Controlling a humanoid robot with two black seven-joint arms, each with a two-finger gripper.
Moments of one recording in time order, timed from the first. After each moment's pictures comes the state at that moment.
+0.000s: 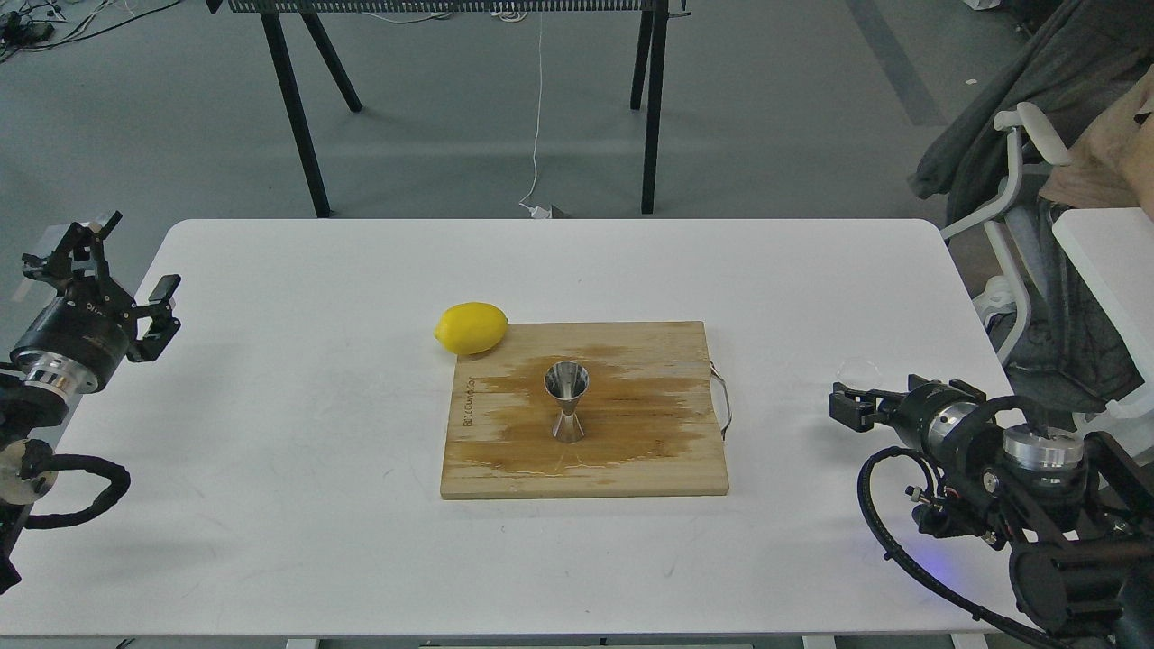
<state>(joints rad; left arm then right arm) -0.47 0.52 -0.96 -0.51 0.43 -0.49 -0.49 0.23 -0.26 1.30 1.13 0.53 -0.49 -0.04</state>
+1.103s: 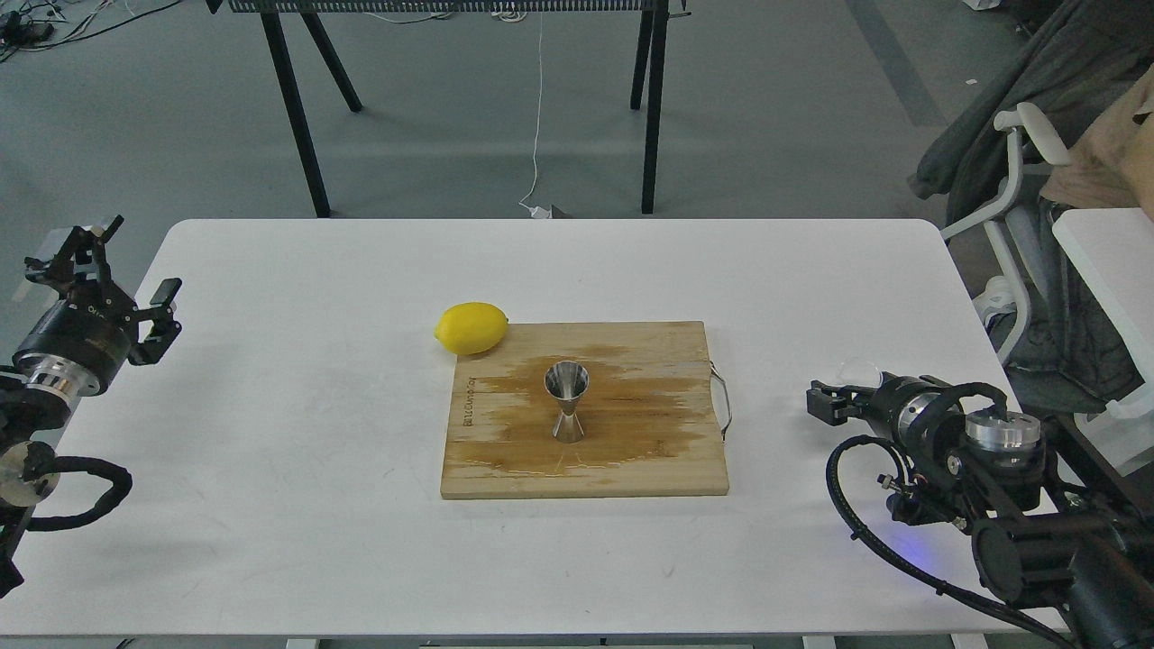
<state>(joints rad) -0.47 0.52 -0.96 -0.50 0.43 -0.49 -0.49 0.31 -0.19 1.29 1.02 0.49 -0.49 -0.04</state>
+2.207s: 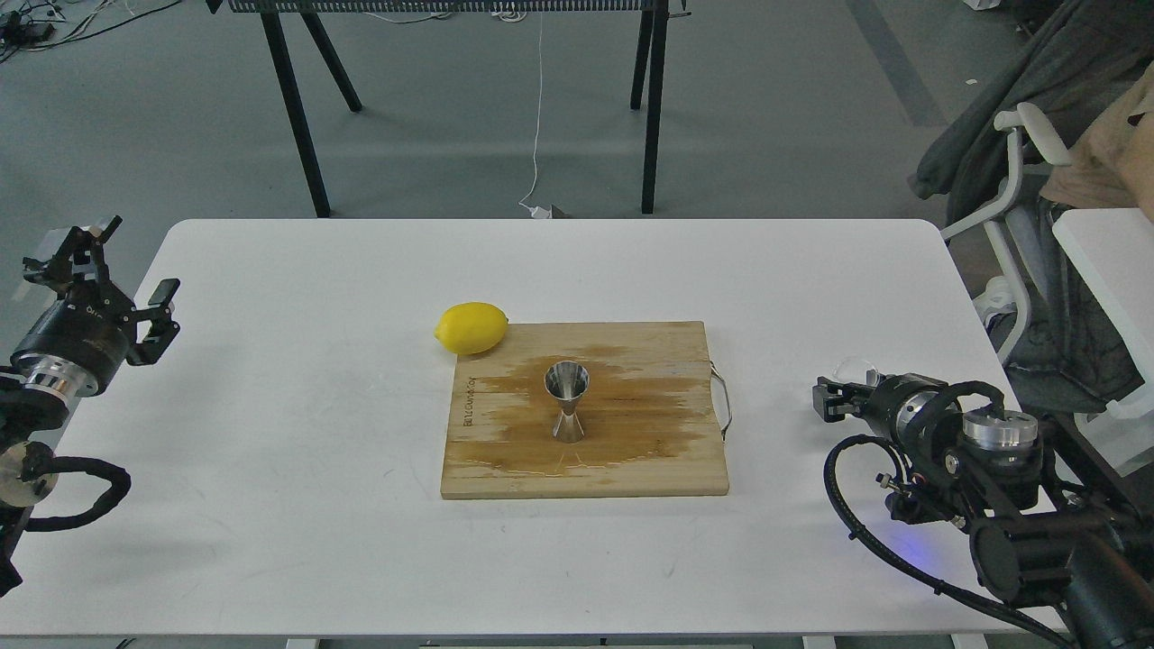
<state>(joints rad) -0.47 0.52 -0.96 -0.49 0.43 -0.49 -0.49 0.31 -0.19 1.29 1.02 0.48 -0.49 -0.04</state>
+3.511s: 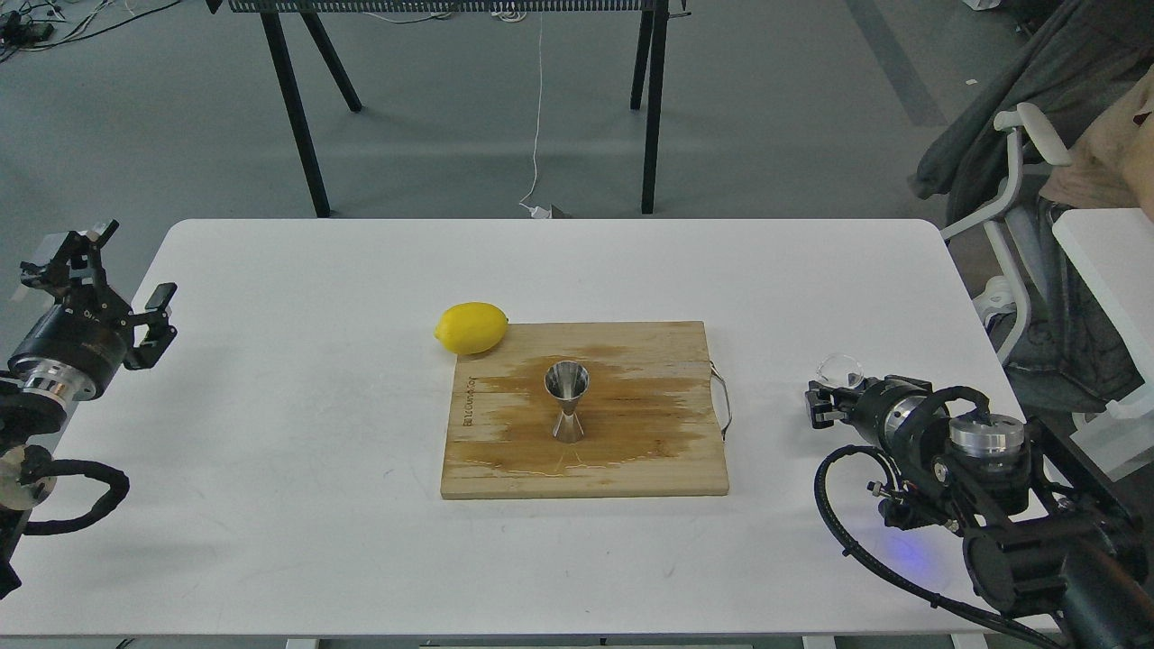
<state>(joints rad) -0.47 0.52 -0.96 -0.48 0.43 -0.49 -0.49 0.30 -0.20 1.24 1.07 0.47 -0.49 -0.03</state>
